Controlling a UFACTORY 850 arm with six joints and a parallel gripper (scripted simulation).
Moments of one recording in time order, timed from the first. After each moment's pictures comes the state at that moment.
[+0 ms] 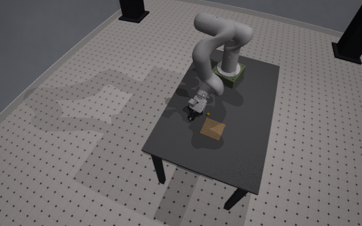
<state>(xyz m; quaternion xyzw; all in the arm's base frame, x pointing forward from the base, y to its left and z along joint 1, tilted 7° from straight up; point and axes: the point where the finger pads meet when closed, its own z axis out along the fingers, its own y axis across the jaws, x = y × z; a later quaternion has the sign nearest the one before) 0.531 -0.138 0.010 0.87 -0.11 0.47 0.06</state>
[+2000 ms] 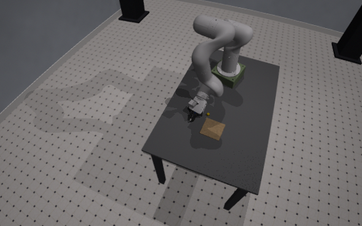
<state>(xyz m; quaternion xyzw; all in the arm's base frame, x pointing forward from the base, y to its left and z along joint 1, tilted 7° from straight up) 0.532 -0.139 -0.001 0.87 -0.11 0.47 0.06</state>
